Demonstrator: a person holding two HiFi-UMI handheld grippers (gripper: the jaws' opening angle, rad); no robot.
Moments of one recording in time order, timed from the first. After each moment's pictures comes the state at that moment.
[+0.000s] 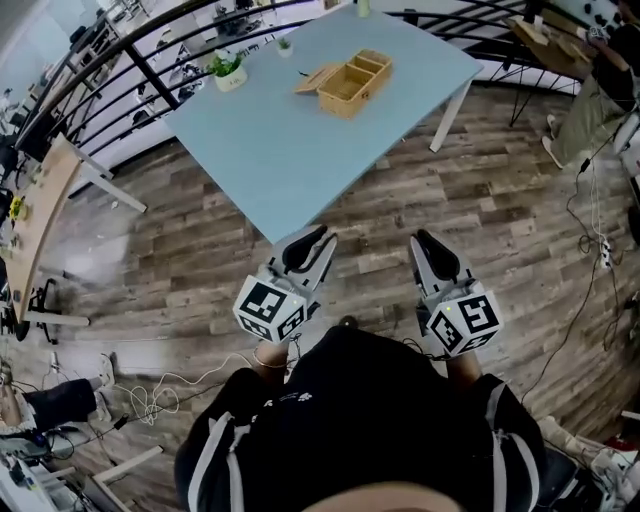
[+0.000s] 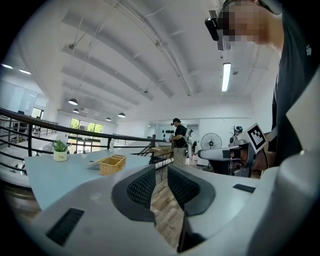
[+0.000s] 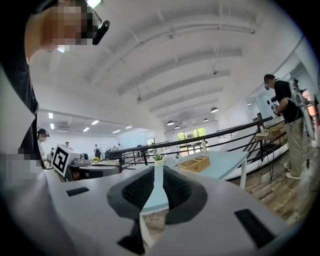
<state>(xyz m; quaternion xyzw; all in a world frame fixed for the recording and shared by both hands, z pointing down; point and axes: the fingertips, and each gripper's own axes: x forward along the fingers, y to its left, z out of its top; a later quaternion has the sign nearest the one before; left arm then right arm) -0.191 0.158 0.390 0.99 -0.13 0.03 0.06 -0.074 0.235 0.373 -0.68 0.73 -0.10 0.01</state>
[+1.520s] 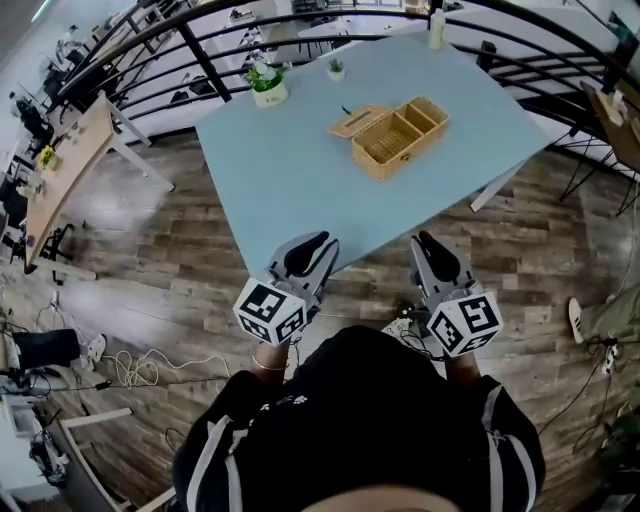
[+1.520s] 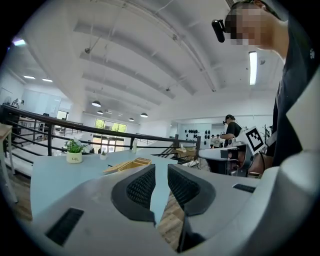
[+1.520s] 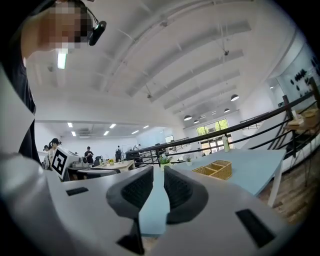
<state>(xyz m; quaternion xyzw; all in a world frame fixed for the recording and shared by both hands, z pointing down) -0.100 -0.002 0.399 0.96 -0.27 0.03 0.08 0.039 0.034 0.380 -0.57 0.81 -0.11 0.02</state>
